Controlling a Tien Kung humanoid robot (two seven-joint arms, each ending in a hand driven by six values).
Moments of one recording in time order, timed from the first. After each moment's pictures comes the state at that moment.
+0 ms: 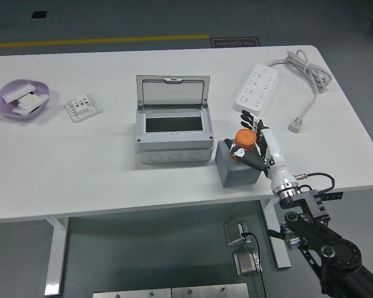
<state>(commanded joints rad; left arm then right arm) 0.08 0.09 -1.41 -0.18 1.46 0.17 0.27 0.22 -0.10 1.05 1.06 -1.20 -0.27 0.46</state>
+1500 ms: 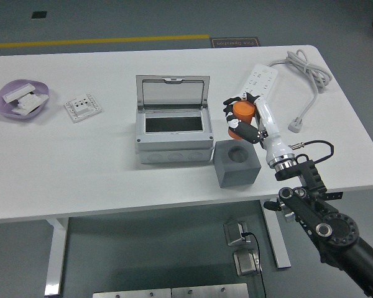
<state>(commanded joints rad) 0.08 0.09 -1.39 -0.18 1.44 0.17 0.27 0.39 -0.12 0.98 1.12 -1.37 -0.32 0.36</state>
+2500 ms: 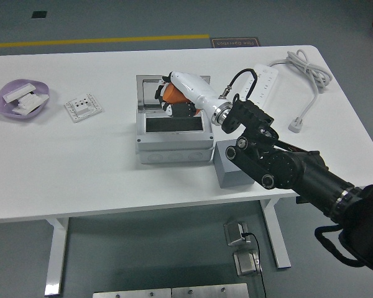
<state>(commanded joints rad) 0.06 0.12 -1.37 -0.18 1.45 0.16 0.28 0.89 0.00 0.63 0.71 -1.70 -0.20 0.17</state>
